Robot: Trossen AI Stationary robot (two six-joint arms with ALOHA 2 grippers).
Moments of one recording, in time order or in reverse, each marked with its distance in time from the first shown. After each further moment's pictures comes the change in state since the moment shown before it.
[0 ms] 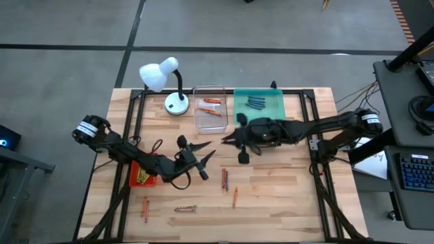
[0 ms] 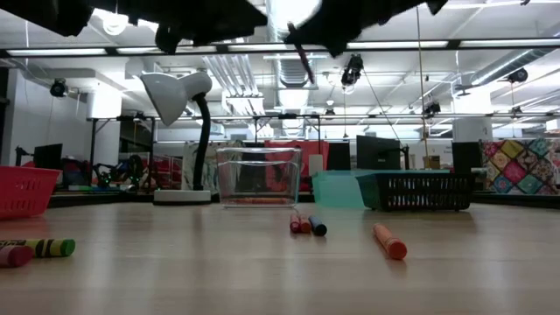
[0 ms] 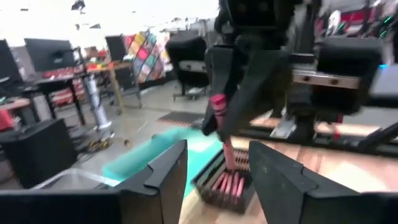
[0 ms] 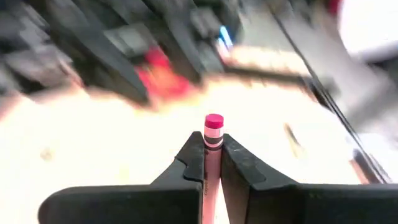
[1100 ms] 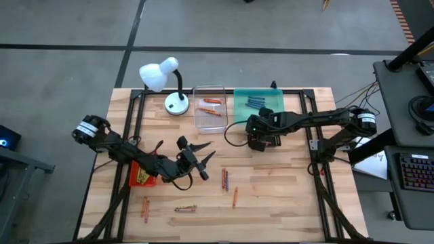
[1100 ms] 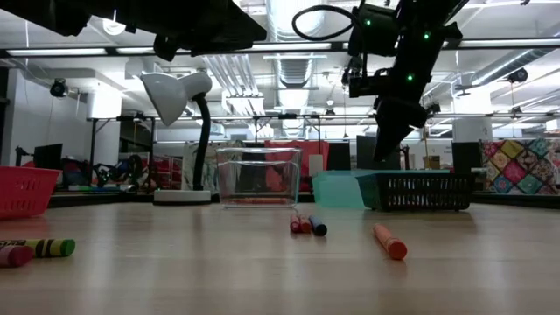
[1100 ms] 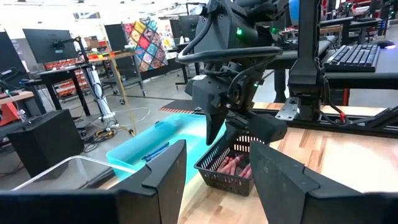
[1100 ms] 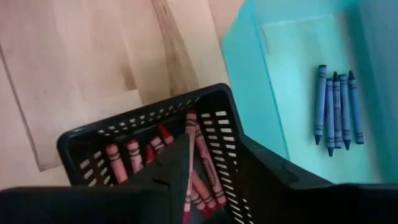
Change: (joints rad) left arm -0.002 -0.001 0.000 -0.109 -0.018 -0.061; right arm -0.186 0.056 -0.042 -0.718 0.266 0.123
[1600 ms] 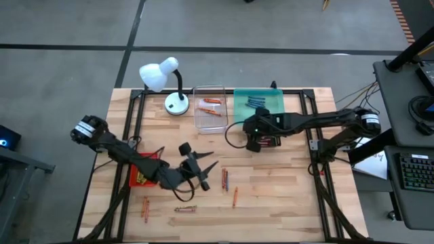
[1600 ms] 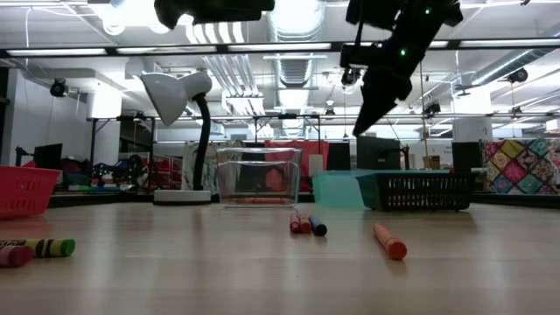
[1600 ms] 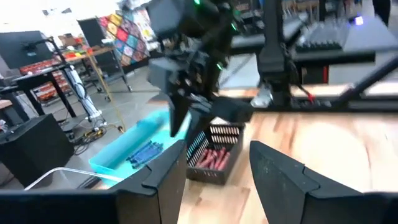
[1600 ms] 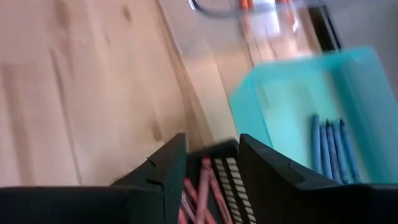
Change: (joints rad) left arm -0.074 -0.016 0.158 -0.321 -0.001 -0.045; right arm 0.057 -0.044 0.048 0.072 -0.001 0.014
